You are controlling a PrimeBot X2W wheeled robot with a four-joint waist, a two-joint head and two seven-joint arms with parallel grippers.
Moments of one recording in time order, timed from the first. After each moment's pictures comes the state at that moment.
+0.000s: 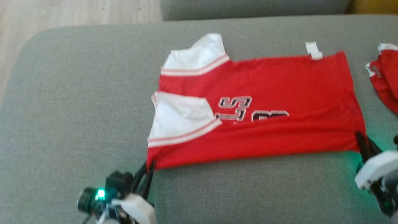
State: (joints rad) left arm -0.19 0.38 -0.75 0.26 -0.58 0.19 -0.04; right arm -0.25 -0.46 0.26 0.67 0.65 0.12 -0.06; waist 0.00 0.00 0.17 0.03
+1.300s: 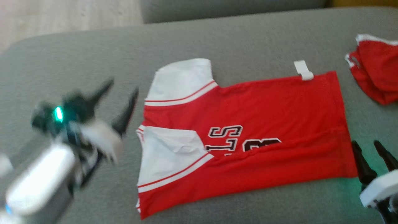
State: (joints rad) left arm -0.46 0.59 -0.69 0.03 -0.59 0.12 0.17; right arm 0.06 -0.39 -0.01 0.22 0.48 0.12 0.08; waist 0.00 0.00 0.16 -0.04
